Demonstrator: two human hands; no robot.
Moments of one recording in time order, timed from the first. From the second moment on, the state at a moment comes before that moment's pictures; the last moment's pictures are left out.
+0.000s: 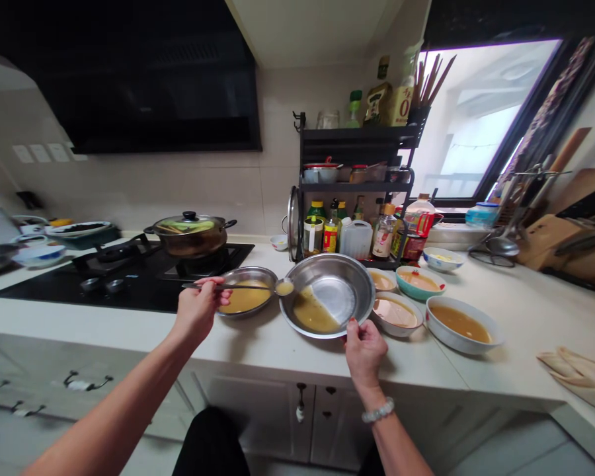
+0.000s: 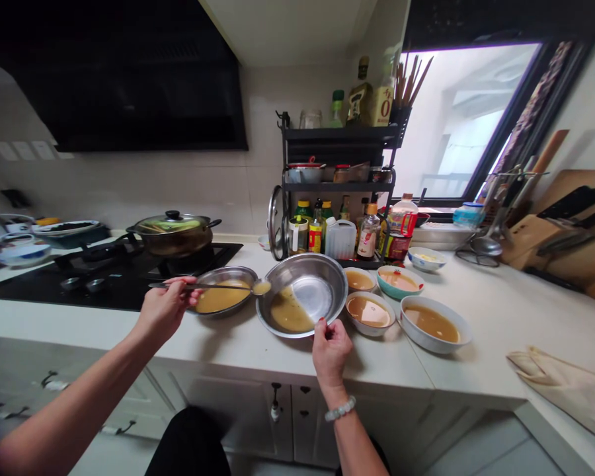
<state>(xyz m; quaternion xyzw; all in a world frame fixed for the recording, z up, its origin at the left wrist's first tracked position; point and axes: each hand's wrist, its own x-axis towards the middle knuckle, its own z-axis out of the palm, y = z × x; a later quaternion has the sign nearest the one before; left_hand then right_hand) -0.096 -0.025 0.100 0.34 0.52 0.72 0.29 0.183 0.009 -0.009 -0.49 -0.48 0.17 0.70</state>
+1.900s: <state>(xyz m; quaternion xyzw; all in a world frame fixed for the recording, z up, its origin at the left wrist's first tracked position) -0.047 -0.031 0.092 0.55 0.49 0.65 0.18 0.182 0.012 -0.015 -0.48 -0.48 0.18 0.71</state>
